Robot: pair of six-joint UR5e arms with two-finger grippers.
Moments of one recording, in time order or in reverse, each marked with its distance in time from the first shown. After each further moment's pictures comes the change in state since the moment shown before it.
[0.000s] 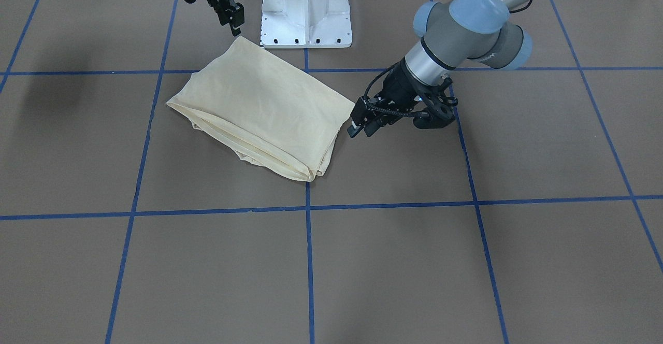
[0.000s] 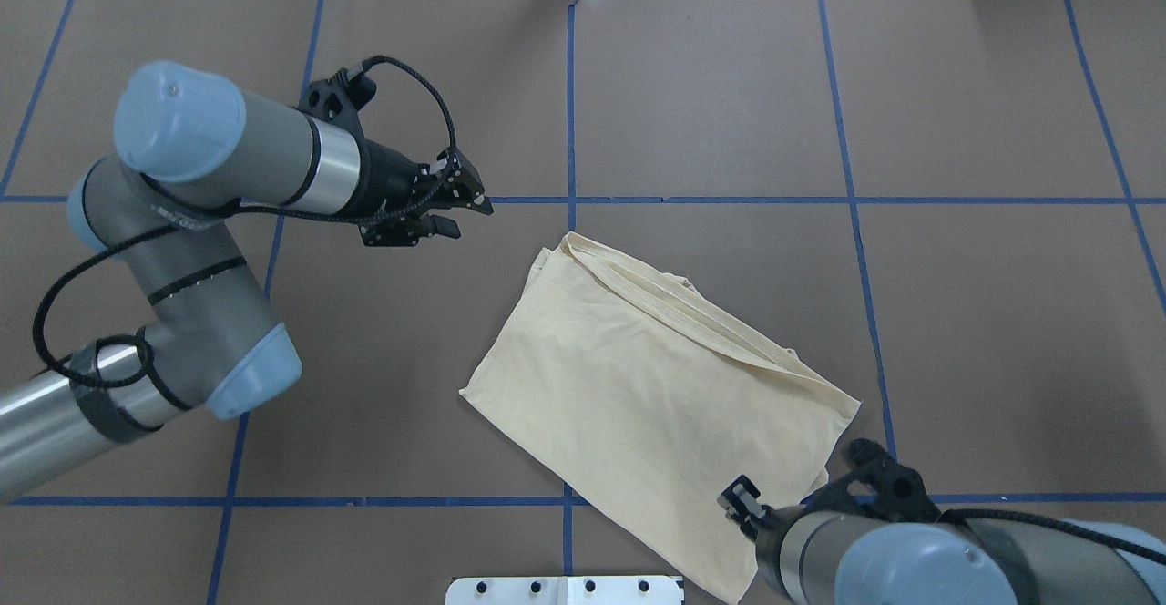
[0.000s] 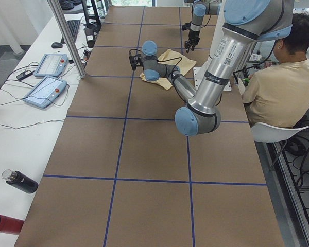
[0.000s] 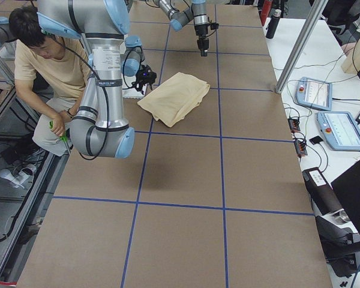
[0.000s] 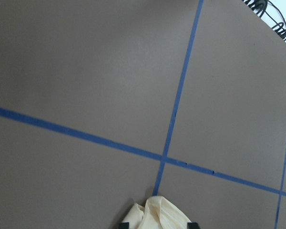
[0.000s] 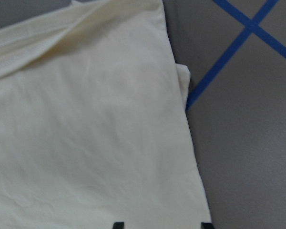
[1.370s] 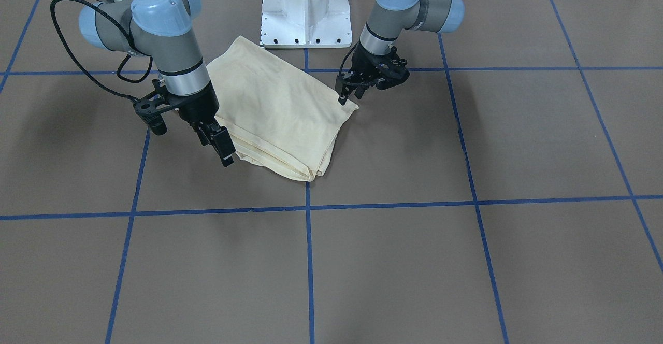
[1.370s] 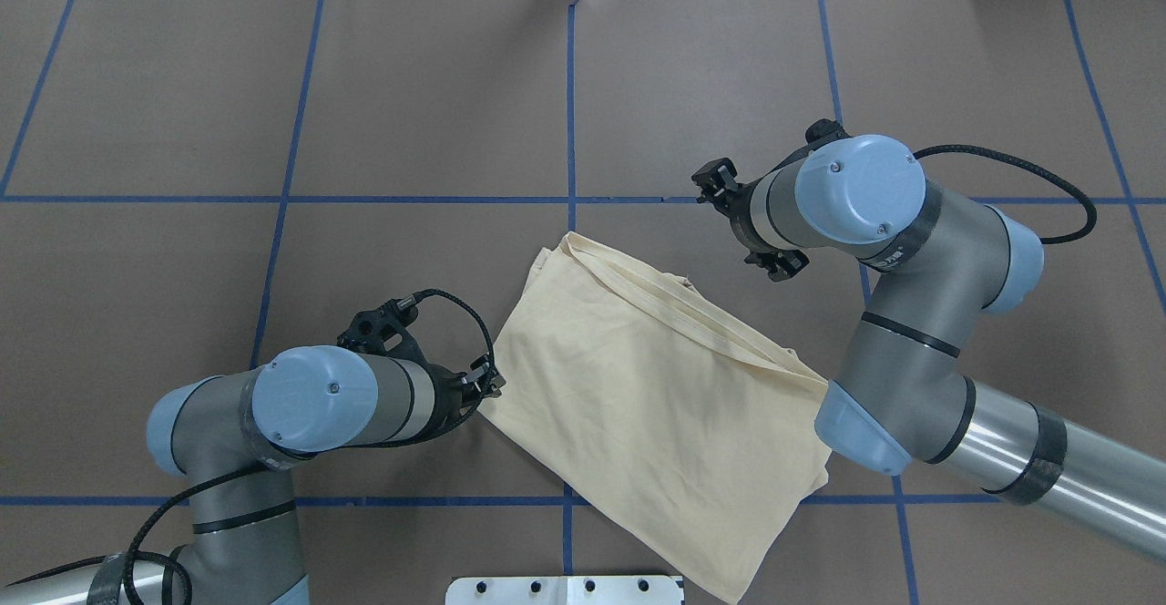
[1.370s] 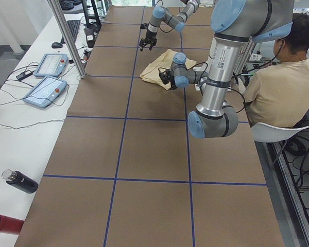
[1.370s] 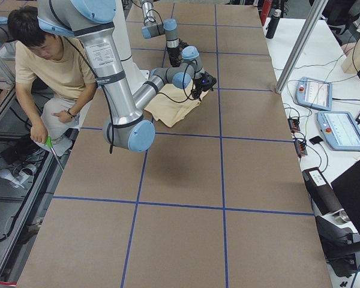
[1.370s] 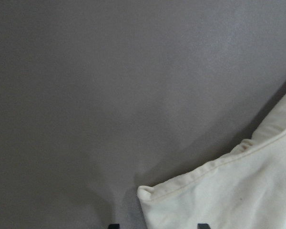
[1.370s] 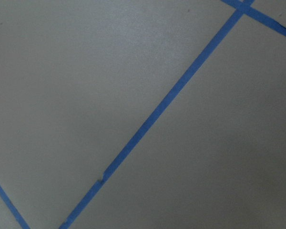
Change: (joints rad) left arm 0.333 0.068 -0.049 0.229 0.325 -0.171; right arm 0.509 0.234 -0.528 0.377 0.182 -0.364
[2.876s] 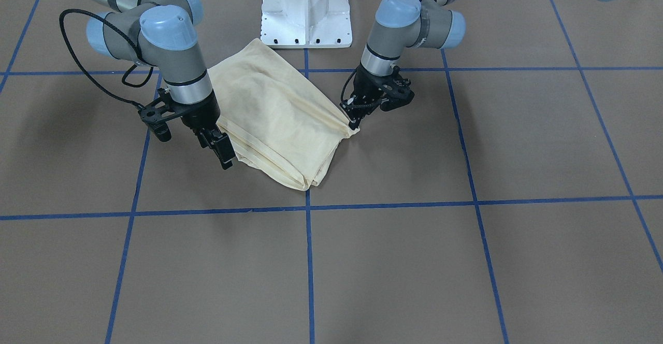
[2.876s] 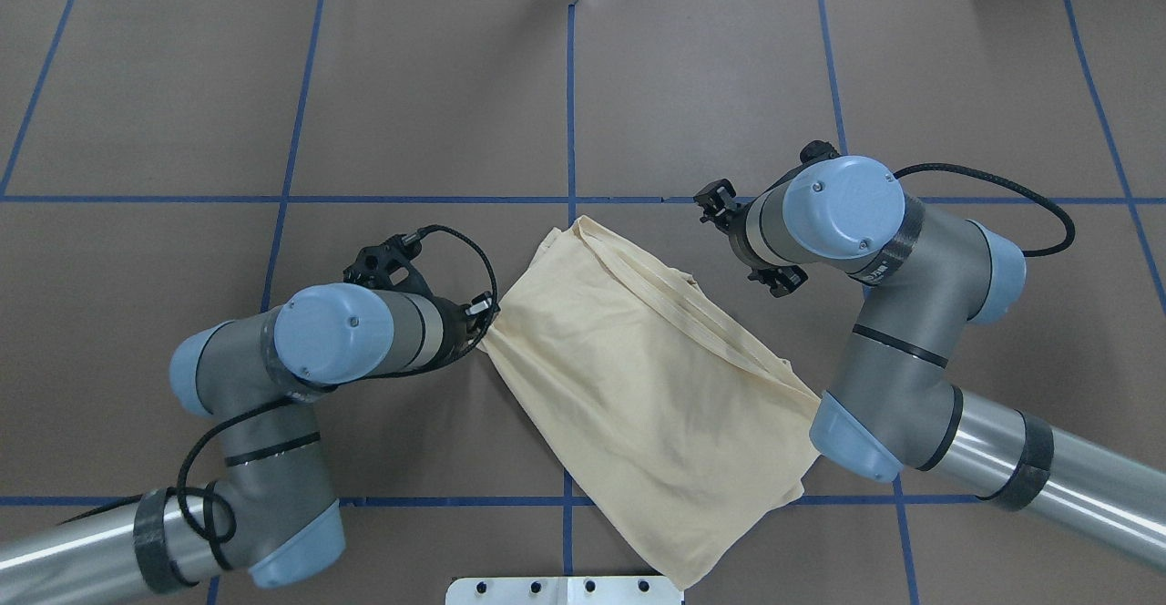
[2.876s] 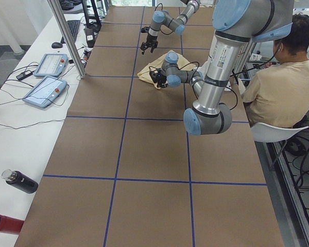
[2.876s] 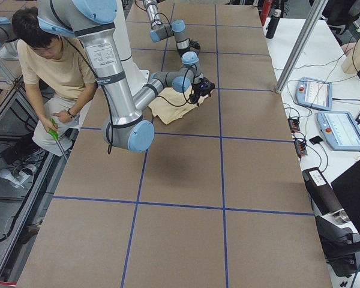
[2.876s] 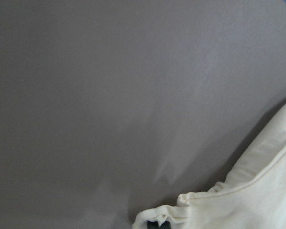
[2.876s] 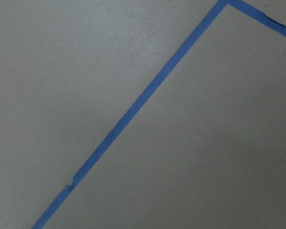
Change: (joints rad) left arm -0.134 -0.097 0.149 -0.040 0.046 0.103; right arm -0.024 -0.006 -0.043 0.004 0.000 -0.001
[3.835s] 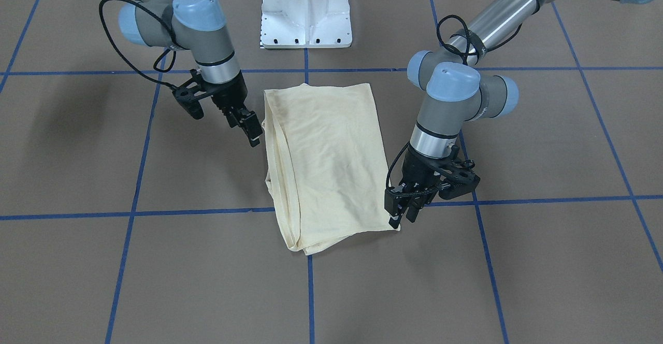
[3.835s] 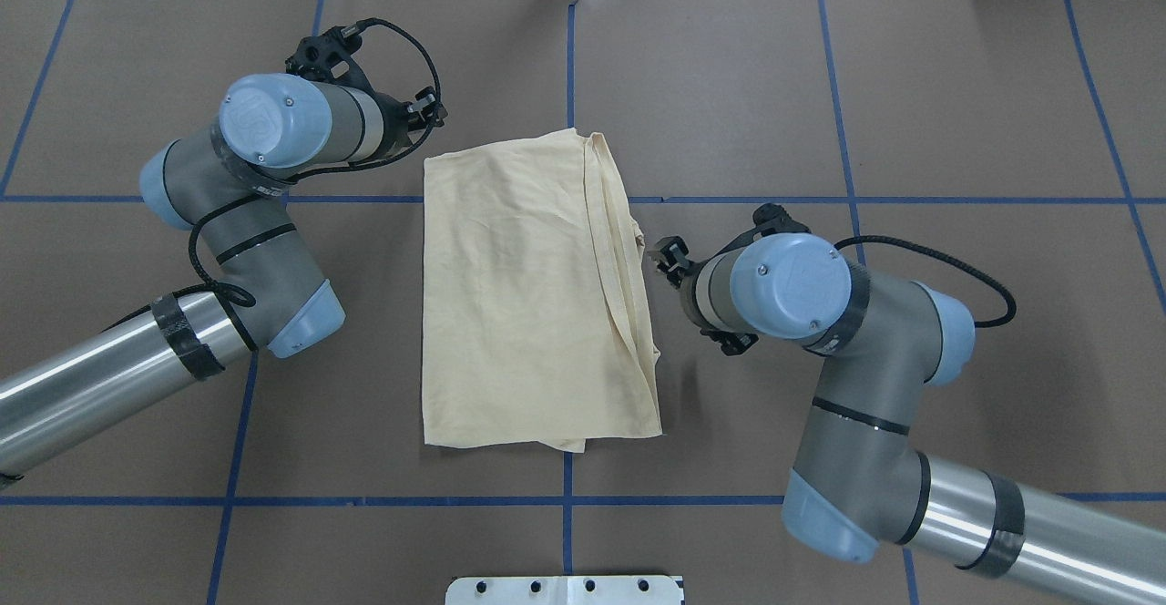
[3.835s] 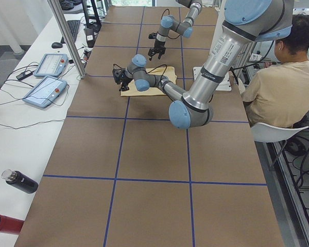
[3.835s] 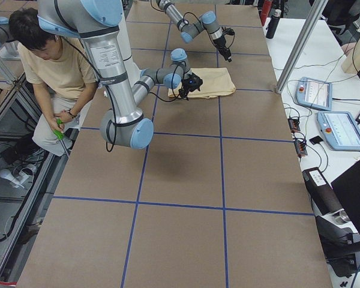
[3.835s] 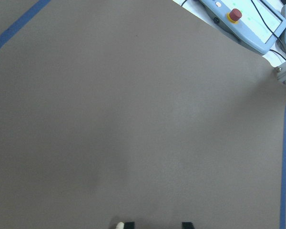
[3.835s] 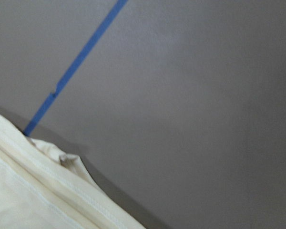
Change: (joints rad) left arm -0.284 -0.121 0.281 -0.225 -0.028 0.227; right arm -0.172 0.019 0.037 0.004 -0.102 0.144
